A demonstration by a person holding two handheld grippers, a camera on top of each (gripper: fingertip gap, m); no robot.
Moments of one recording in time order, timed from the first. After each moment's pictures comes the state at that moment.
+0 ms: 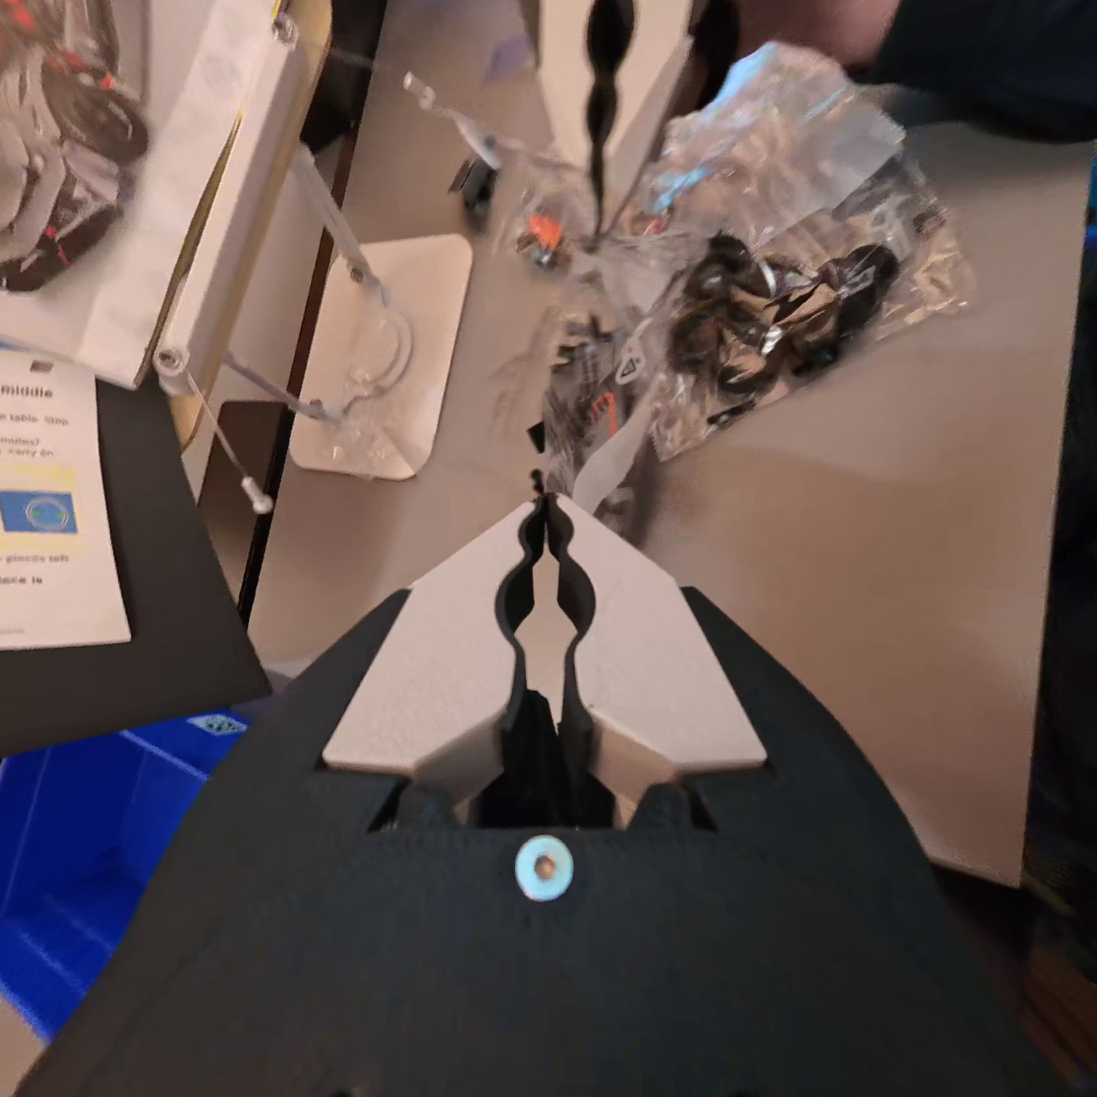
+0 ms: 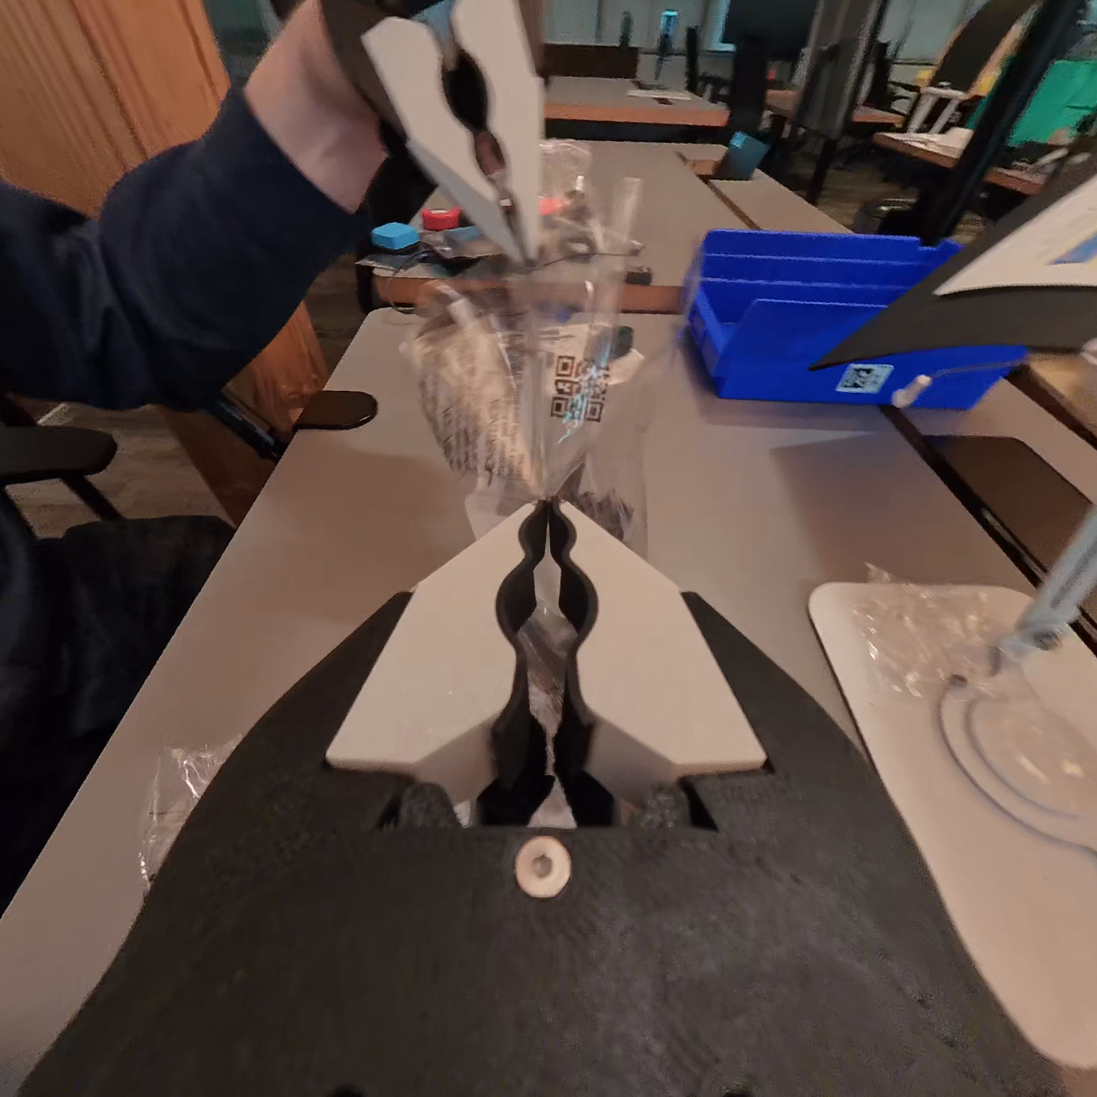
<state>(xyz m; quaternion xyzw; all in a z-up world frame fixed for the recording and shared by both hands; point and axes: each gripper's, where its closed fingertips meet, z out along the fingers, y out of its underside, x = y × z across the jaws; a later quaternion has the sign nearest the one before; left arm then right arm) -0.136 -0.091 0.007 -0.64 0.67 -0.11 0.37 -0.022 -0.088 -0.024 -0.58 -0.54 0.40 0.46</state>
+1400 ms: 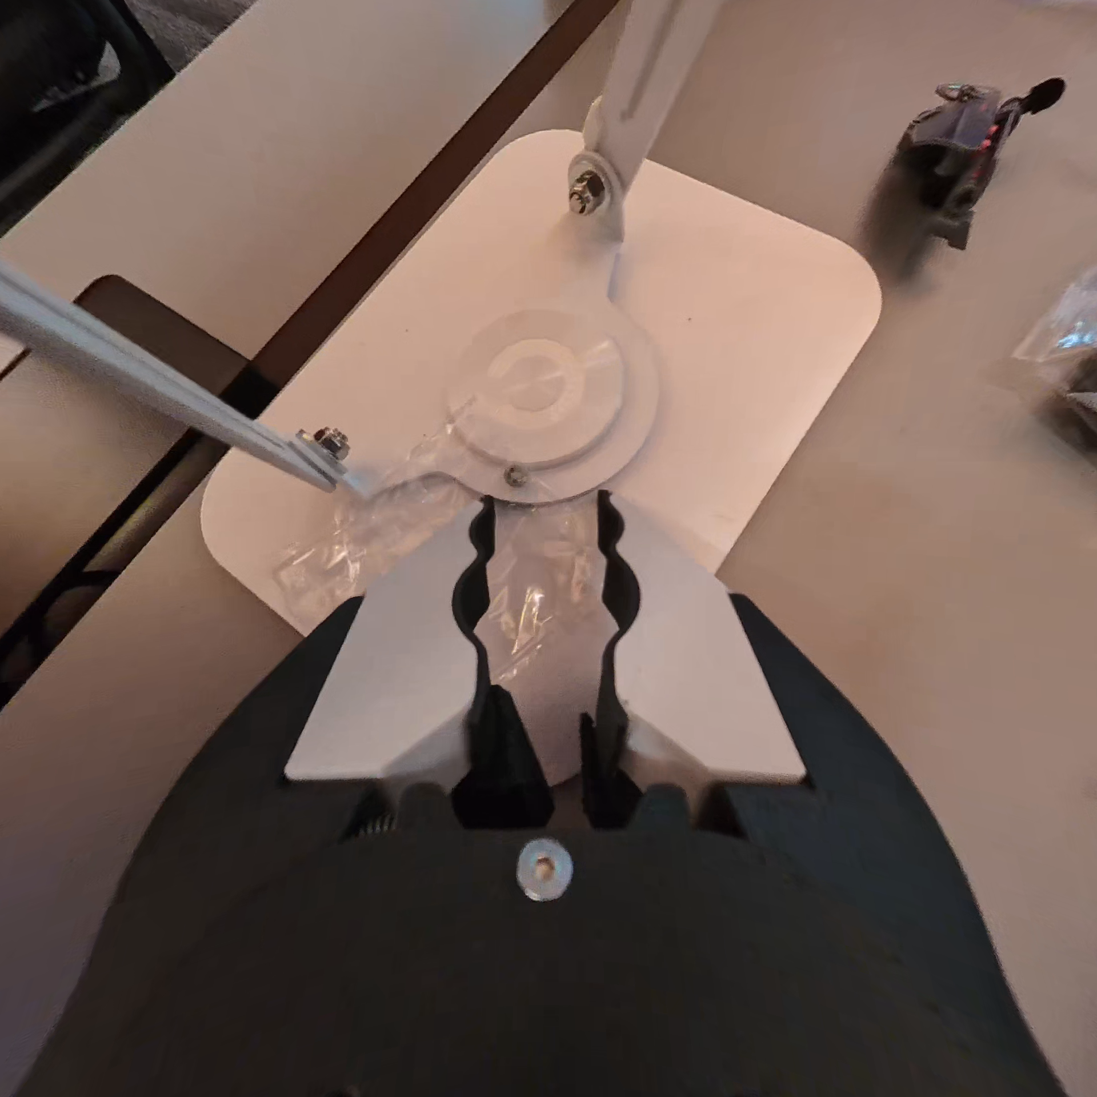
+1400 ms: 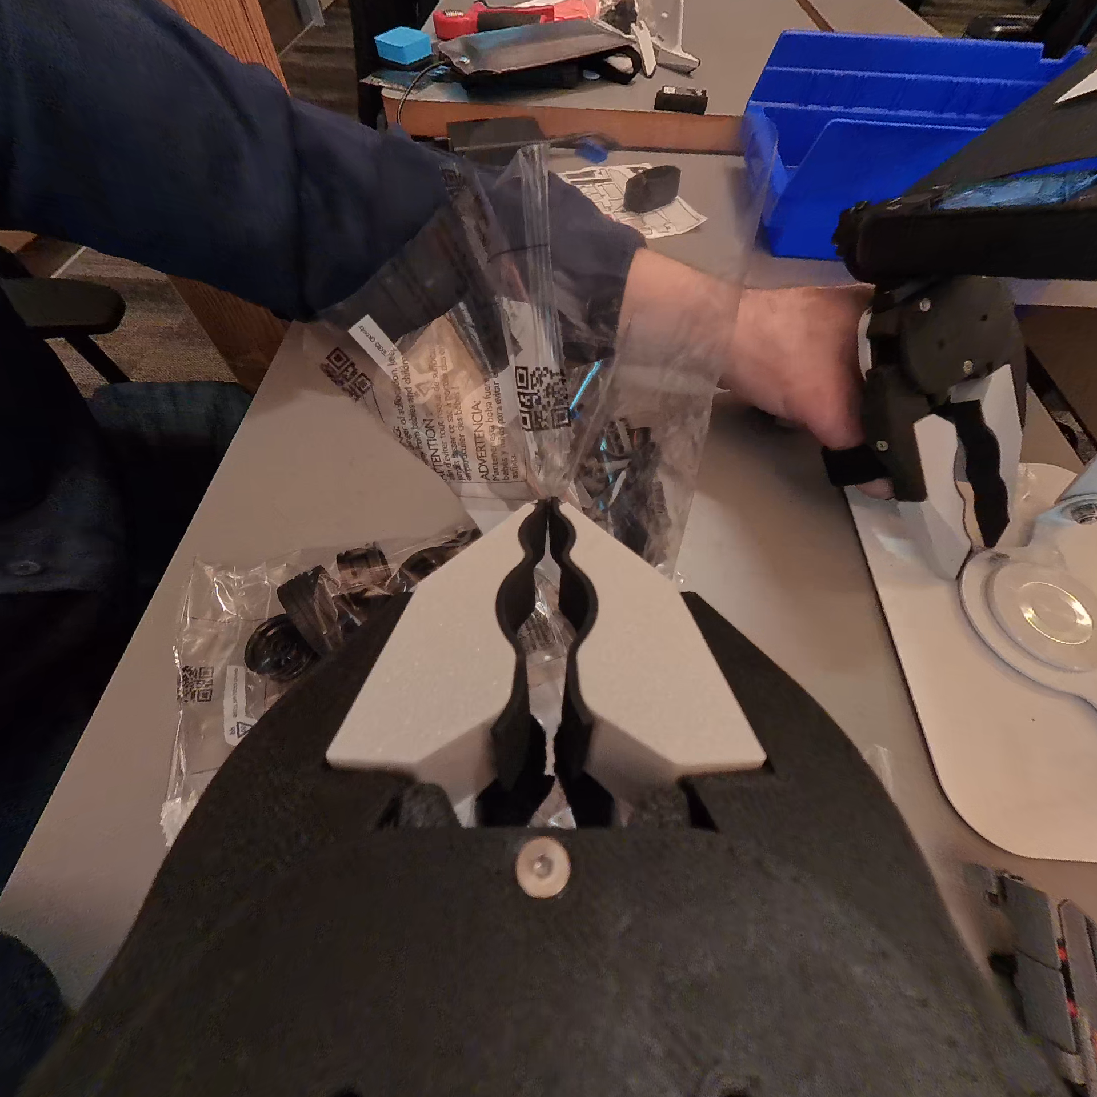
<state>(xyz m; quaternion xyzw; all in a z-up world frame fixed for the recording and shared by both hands) 0.006 0.144 -0.170 -0.78 0.48 -0.17 0.37 0.025 -0.106 -0.063 -0.61 -0.59 0.36 0.39</state>
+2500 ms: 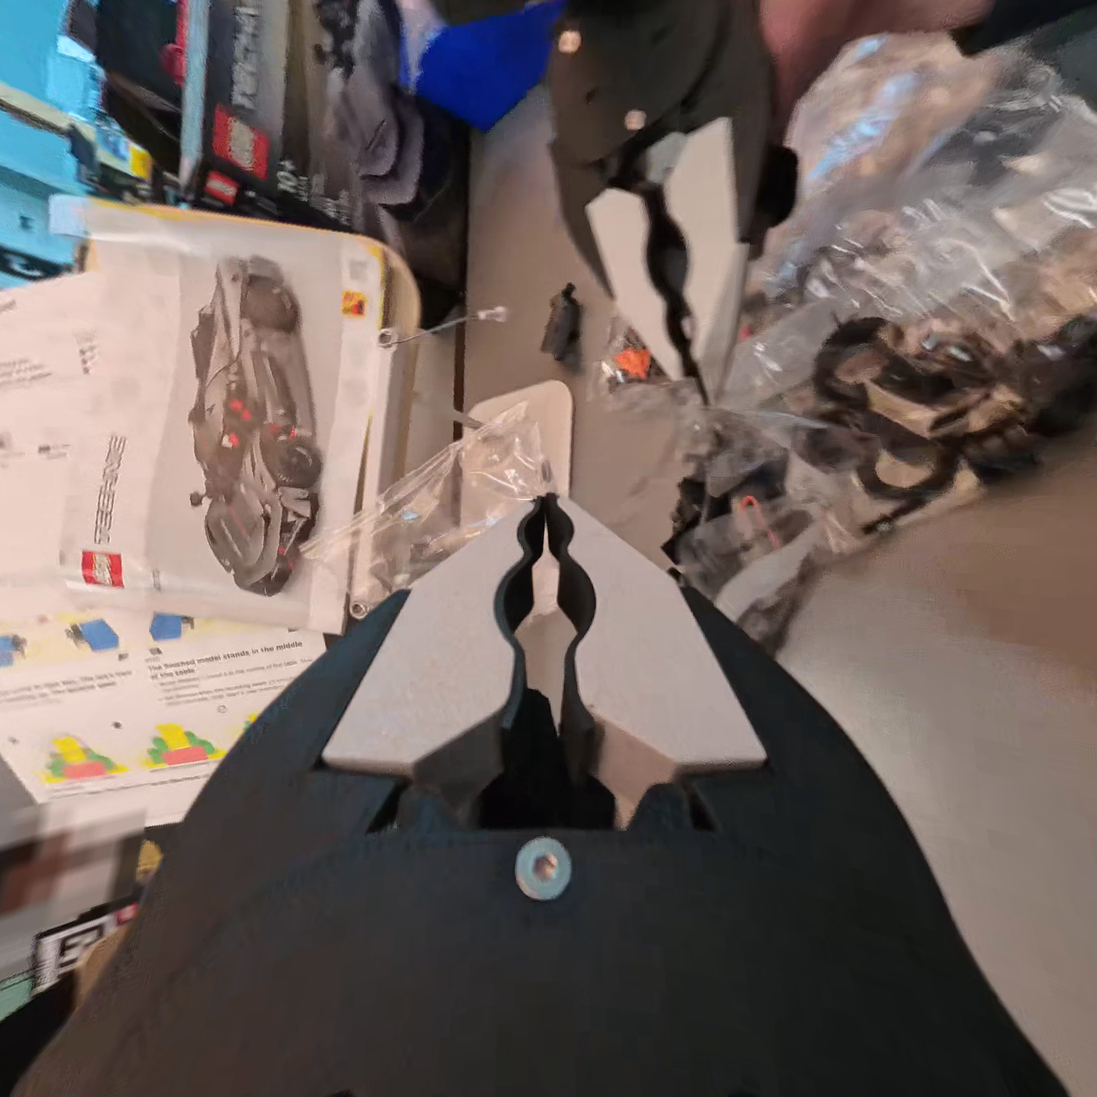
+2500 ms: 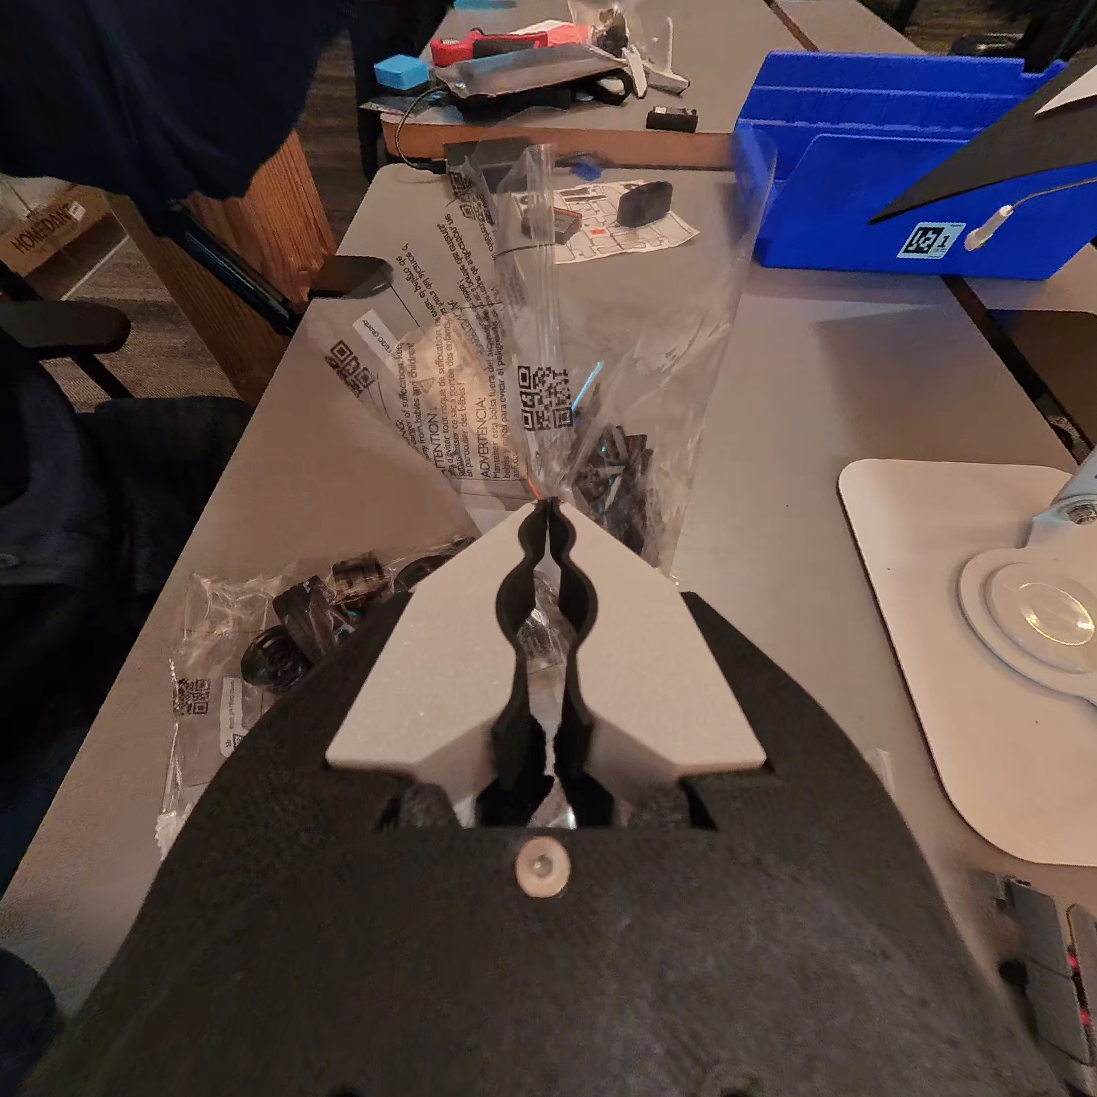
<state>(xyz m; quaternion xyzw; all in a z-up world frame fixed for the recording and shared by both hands) -0.021 -0.090 0.037 -0.52 0.72 0.04 0.45 0.024 -0.103 -0.061 -0.61 -0.58 0.37 0.39</state>
